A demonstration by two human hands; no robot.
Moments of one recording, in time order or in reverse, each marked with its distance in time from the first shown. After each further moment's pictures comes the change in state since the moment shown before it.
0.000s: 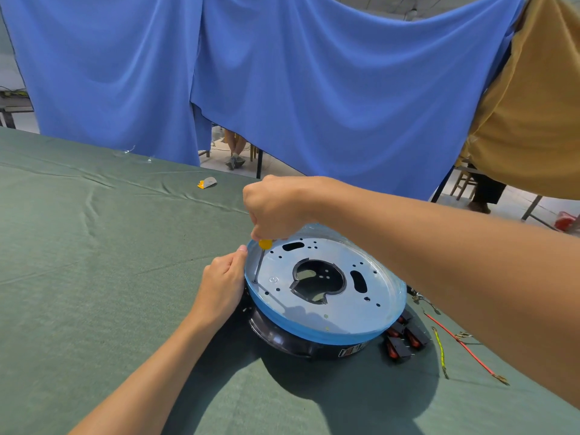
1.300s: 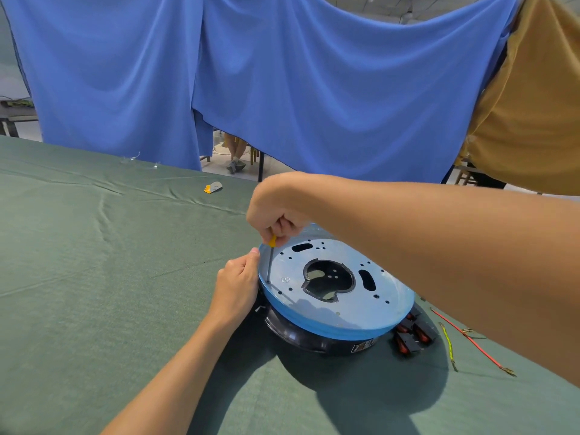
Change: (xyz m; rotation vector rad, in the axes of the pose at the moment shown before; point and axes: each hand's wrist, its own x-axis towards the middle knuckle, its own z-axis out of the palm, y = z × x) left_hand -0.003 0.008 -0.001 0.006 0.025 -0.030; right_hand 0.034 -0.016 -0.006 0.549 -0.479 0.482
